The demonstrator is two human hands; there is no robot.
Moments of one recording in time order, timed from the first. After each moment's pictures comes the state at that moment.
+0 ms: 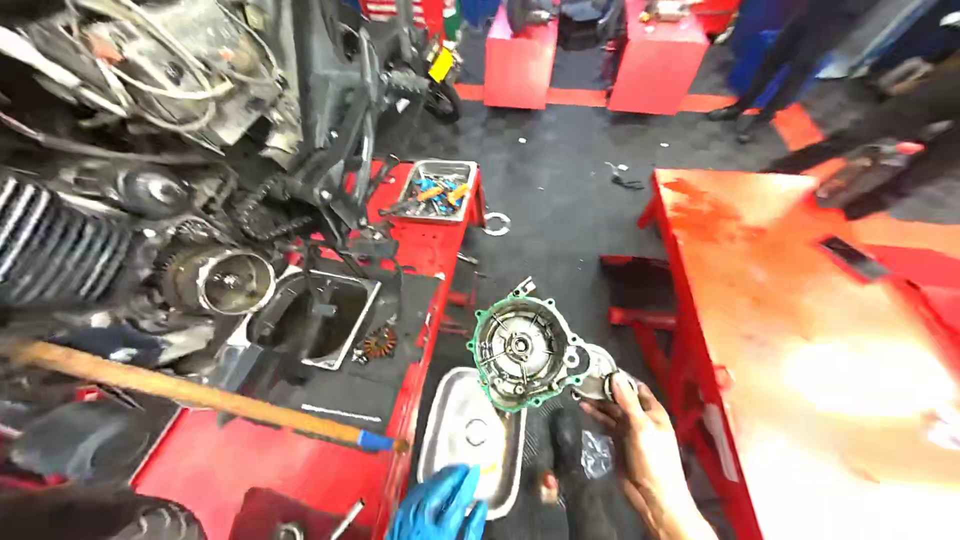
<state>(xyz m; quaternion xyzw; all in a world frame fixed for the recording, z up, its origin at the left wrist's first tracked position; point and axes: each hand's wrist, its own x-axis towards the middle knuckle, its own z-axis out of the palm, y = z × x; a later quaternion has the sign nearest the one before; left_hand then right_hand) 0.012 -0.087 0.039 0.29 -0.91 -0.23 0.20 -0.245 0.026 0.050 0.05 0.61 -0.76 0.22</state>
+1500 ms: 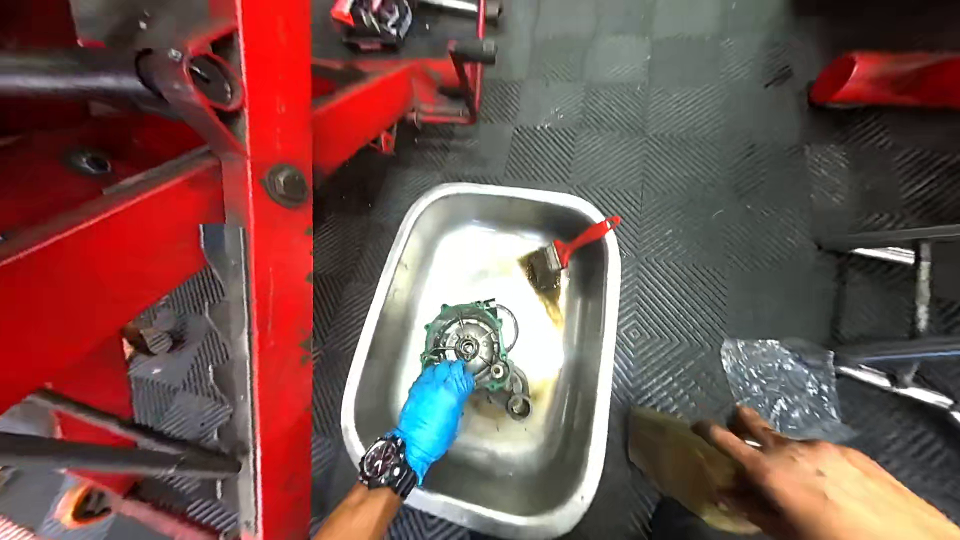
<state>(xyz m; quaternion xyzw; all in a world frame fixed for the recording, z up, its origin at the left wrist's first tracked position) 0.050 -0.160 -0.810 0.19 -0.97 -0.10 -0.10 -0.216 0.159 -0.676 -0.50 0.79 0.10 0.34</state>
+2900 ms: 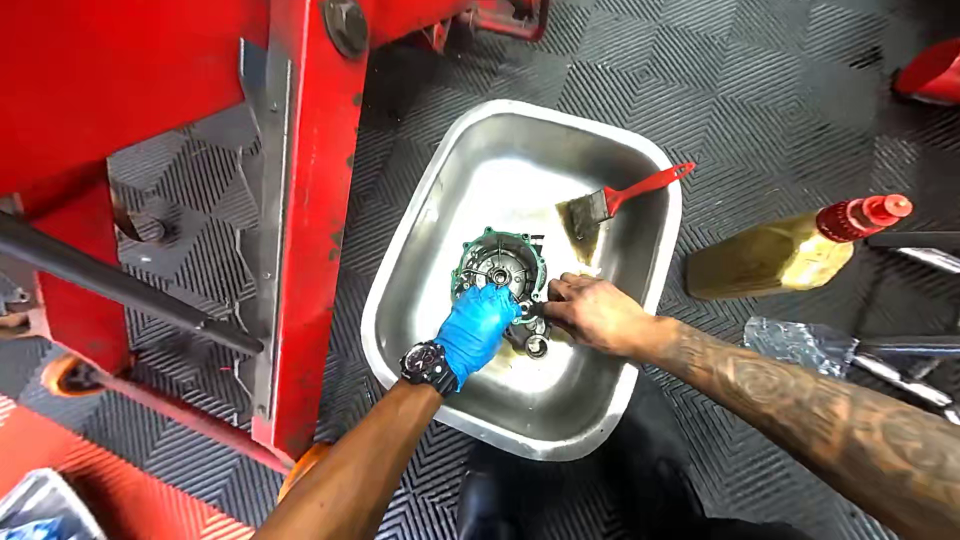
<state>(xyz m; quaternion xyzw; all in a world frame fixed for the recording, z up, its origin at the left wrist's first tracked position) 0.043 -0.159 -0.833 0.15 -0.98 -0.16 -0.02 -0.172 -0.033 -0.822 -0.79 0.58 -0.09 0.14</state>
